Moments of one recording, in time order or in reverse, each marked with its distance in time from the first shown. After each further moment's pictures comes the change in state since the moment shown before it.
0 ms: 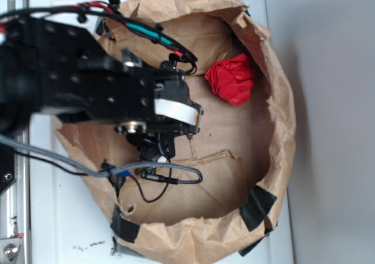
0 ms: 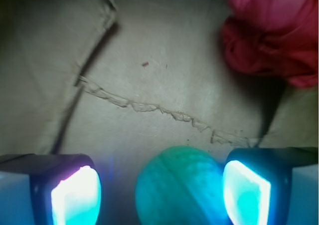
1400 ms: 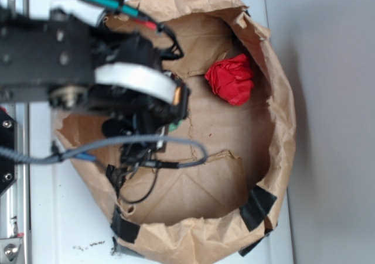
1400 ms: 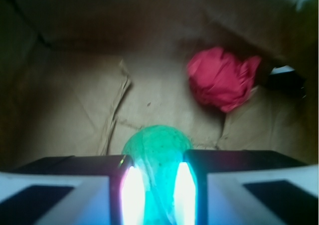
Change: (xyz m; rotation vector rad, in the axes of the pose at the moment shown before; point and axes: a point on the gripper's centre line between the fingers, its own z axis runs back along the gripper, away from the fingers) arm 0.013 0.001 0.087 -0.074 -0.152 0.079
